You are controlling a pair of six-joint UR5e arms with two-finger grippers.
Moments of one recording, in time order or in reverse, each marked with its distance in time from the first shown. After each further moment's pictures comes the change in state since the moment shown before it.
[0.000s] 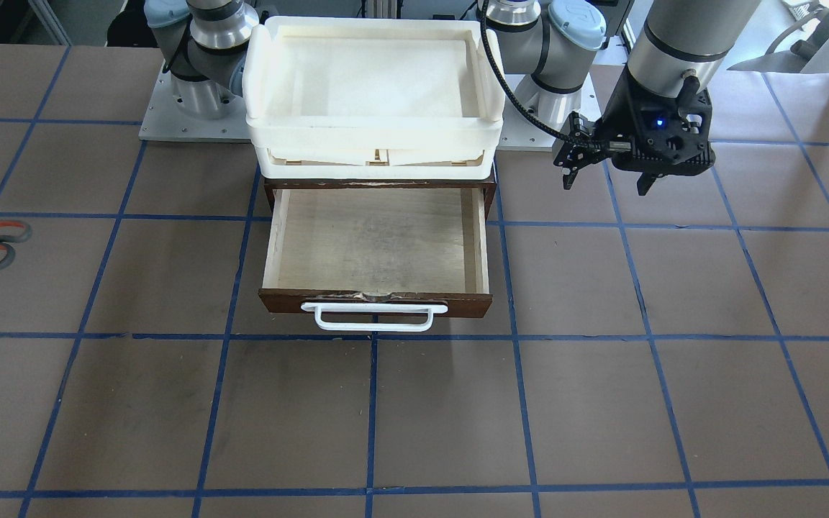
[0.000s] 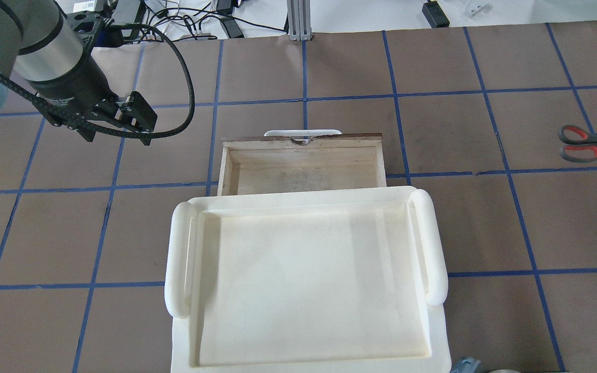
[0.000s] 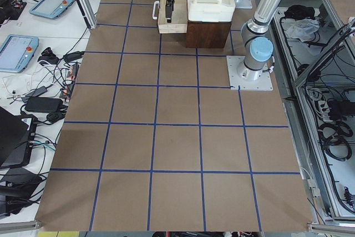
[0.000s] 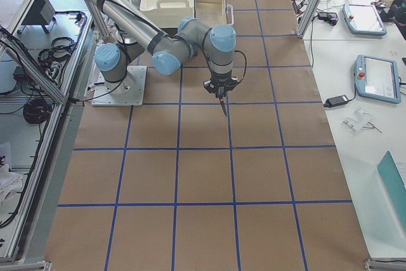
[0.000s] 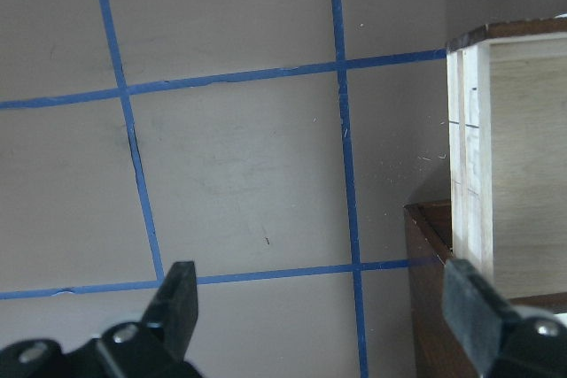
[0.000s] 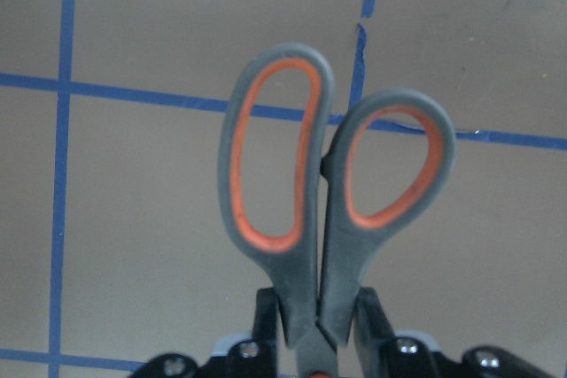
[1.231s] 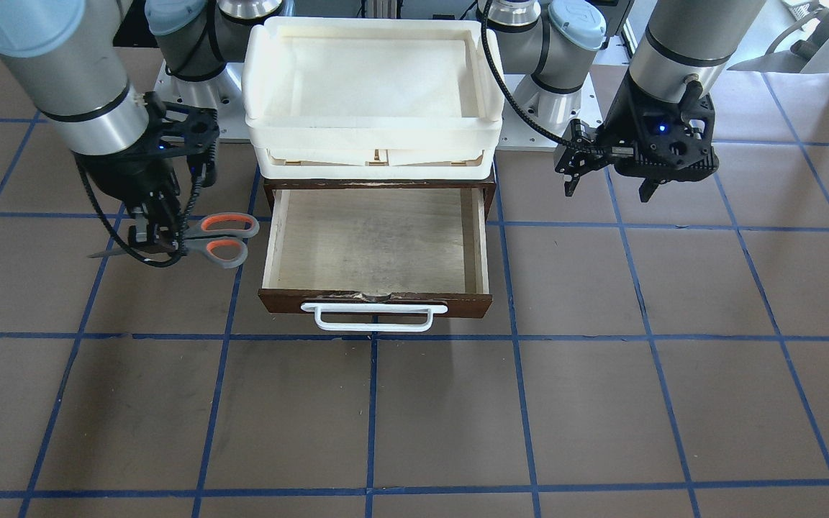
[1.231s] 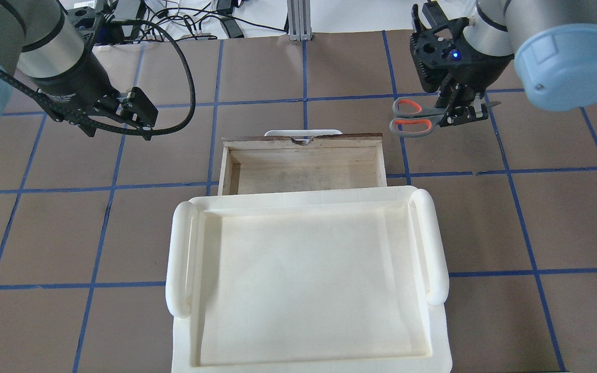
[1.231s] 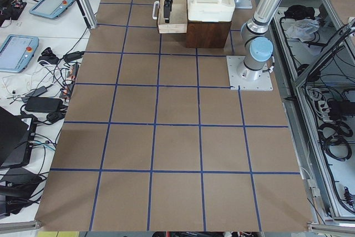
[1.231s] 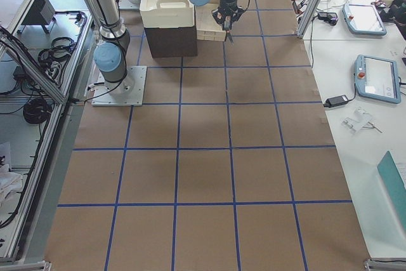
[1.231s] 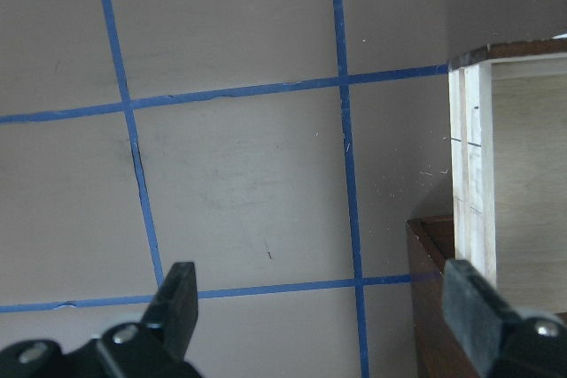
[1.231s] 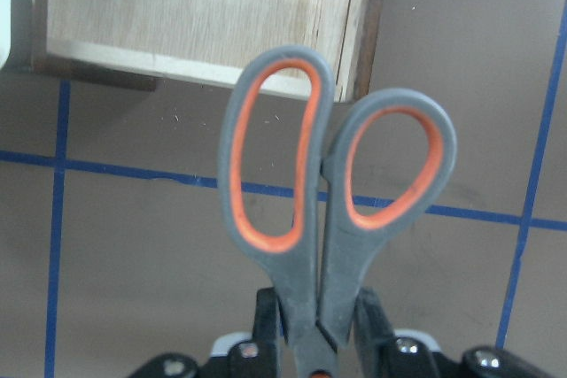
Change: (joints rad) left arm 0.000 -0.008 0.001 0.028 0.000 0.000; right arm 0.637 -0.014 -0.105 0.095 -0.022 0.620
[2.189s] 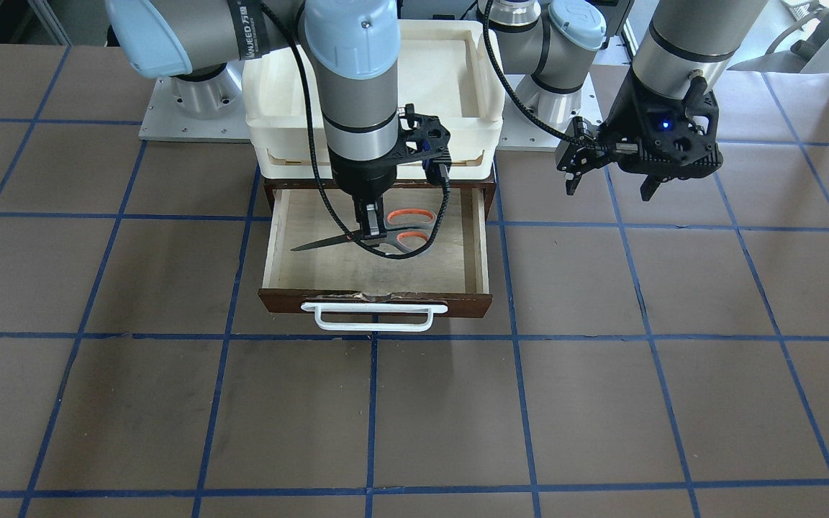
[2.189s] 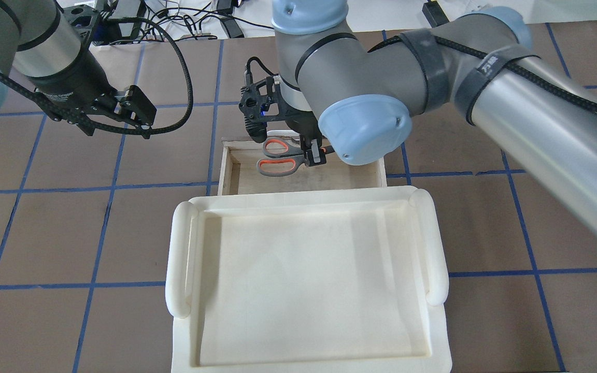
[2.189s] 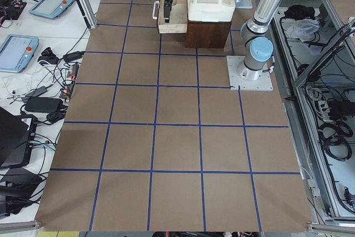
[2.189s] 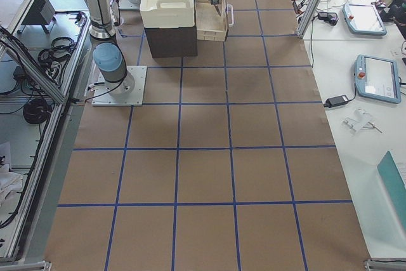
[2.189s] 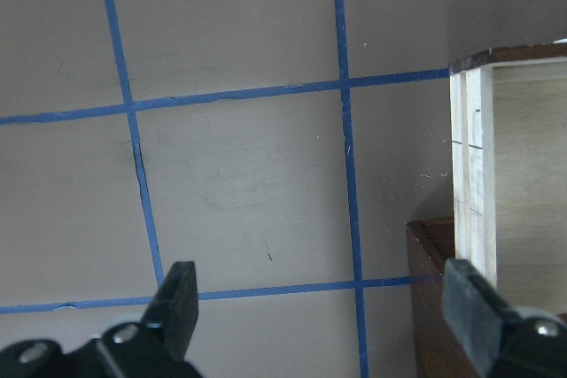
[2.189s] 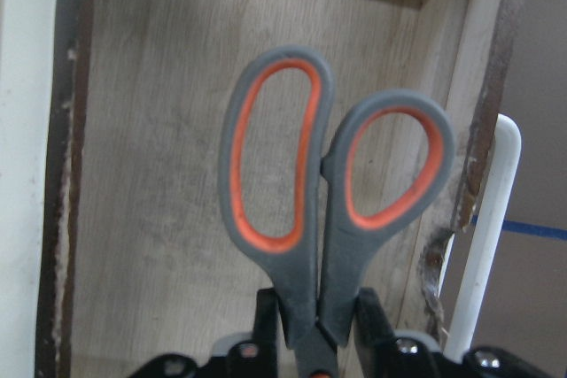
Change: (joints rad) left arm 0.006 0.006 -0.001 0.002 -0.009 0.000; right arm 0.388 0.183 -0.105 -0.057 -0.009 0.357
